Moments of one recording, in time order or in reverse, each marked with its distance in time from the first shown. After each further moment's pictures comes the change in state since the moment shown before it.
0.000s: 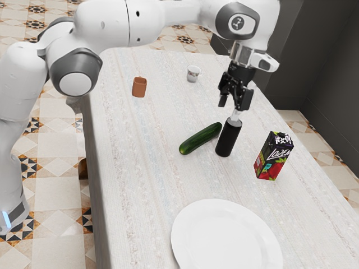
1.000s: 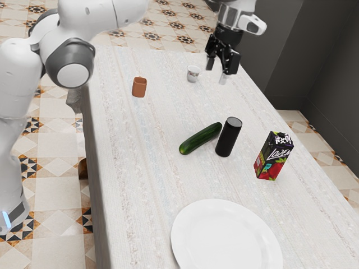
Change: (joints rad) arm 0.008 -0.061 0.073 0.146 0.111 -0.152 -0.014
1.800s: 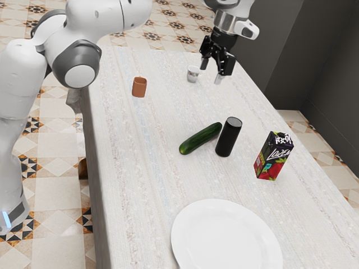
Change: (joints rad) arm 0.068 0.037 0.022 -0.045 0.028 0.047 0.009
